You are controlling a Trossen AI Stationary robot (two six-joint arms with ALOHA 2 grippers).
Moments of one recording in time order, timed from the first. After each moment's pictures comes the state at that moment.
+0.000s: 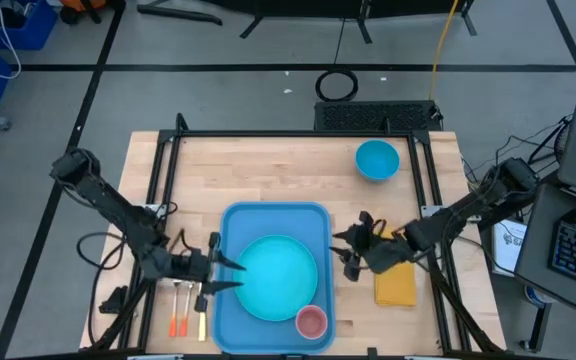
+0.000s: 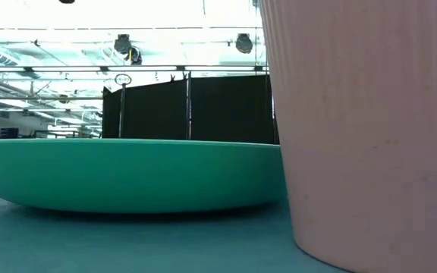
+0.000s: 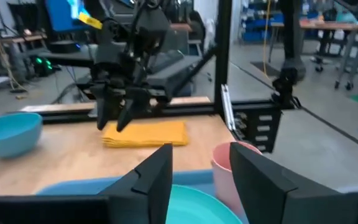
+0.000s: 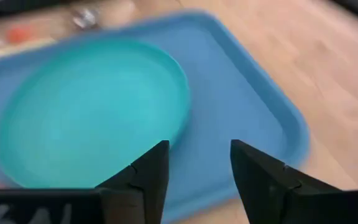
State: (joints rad) left arm -0.76 1.19 0.56 0.58 -0.61 -0.06; right arm 0.48 1.30 0.75 -0.22 0.61 0.62
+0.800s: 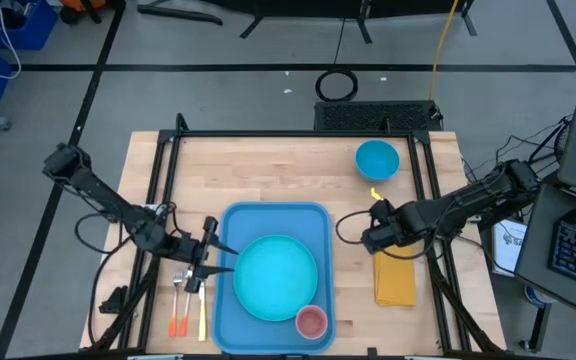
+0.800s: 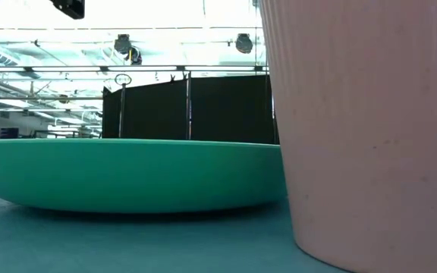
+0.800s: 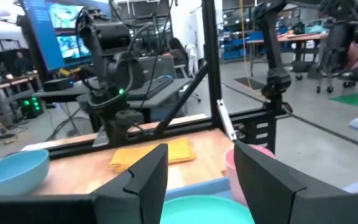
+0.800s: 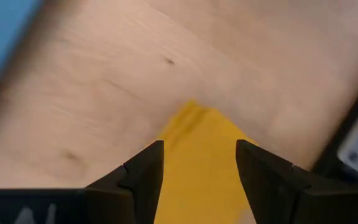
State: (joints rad) left arm -0.64 0.99 0.35 0.71 -0.40 0.12; right arm 0.33 1.30 0.92 -1.27 0.24 1.36
